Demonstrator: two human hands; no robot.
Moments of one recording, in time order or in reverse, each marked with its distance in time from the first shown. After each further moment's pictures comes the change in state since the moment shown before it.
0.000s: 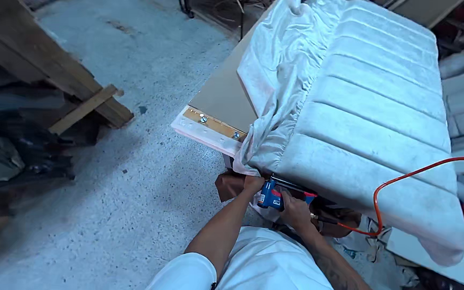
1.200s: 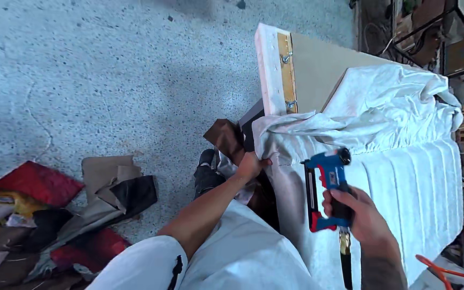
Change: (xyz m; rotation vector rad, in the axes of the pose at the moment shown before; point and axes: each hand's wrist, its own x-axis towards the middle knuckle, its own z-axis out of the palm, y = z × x) left_hand -0.005 0.008 0.084 -0.731 0.646 -0.083; right_hand 0.196 0.123 -0.201 0.983 -1.043 0.134
